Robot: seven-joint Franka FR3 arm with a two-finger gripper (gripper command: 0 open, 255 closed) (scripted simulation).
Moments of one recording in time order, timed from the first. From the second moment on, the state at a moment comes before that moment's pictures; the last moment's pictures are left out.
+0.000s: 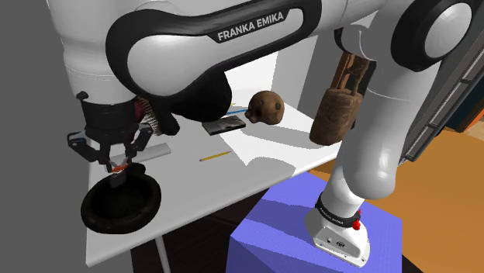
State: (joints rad) arm 0.26 0.08 0.58 -1.84 -0.14 2.04 1.17
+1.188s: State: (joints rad) arm 0.27 0.12 0.58 -1.94 -0.18 2.19 1.21
